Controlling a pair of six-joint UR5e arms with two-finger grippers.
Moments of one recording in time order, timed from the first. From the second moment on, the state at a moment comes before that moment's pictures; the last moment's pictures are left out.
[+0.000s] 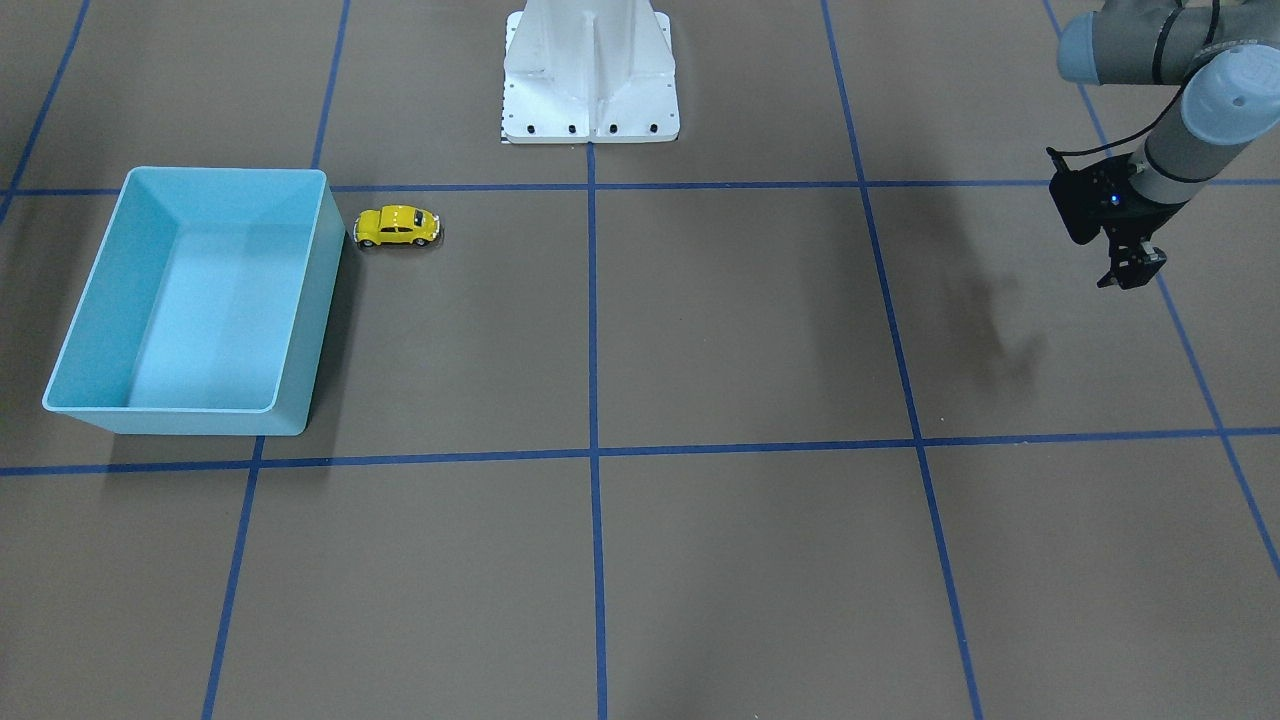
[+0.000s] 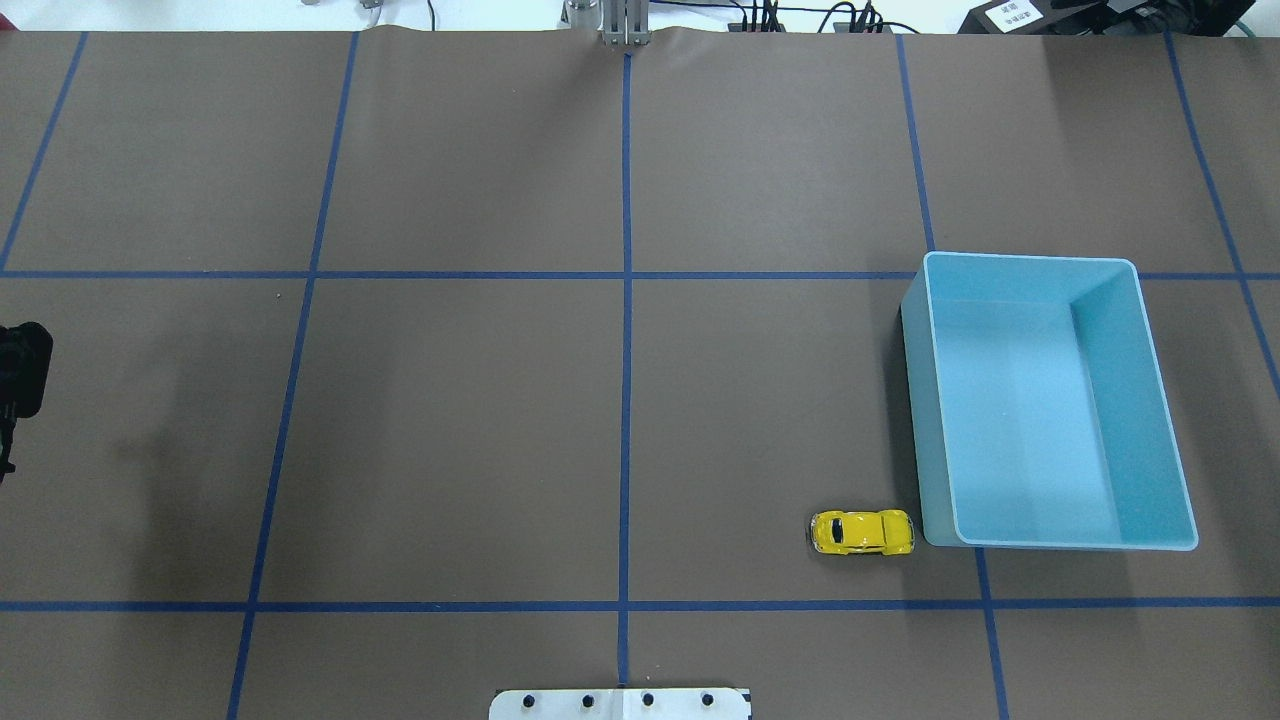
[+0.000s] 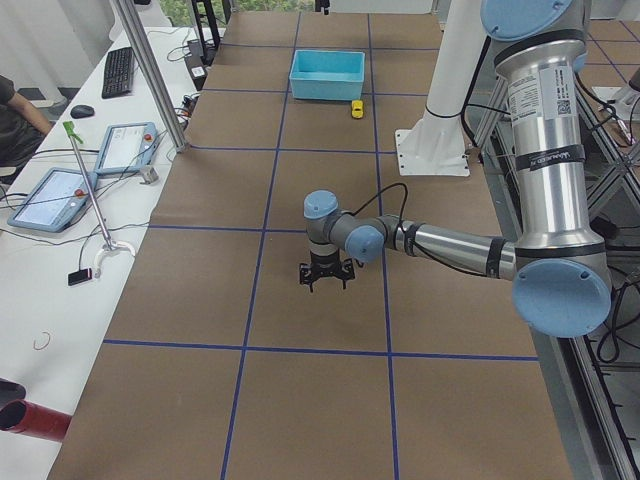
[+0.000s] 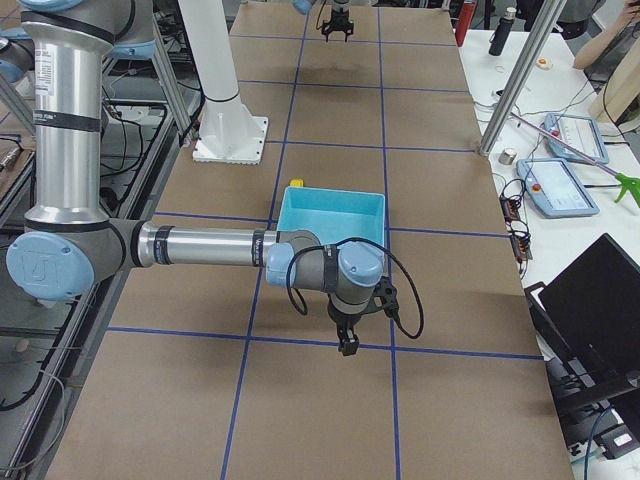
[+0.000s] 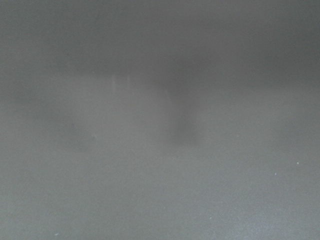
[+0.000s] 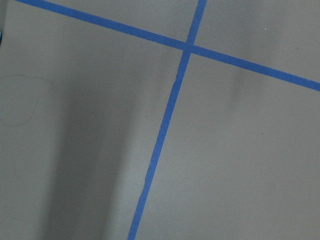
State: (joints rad) left arm -0.94 -1.41 -1.88 -1.75 -2.08 0.69; right arm 1.52 -1.66 1.66 -1.63 2.32 -0.29
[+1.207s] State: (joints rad) left arm -1.18 -1.56 -1.90 -1.46 -2.18 -0.09; right arm 1.52 -1.66 1.66 -1.63 2.32 -0.29
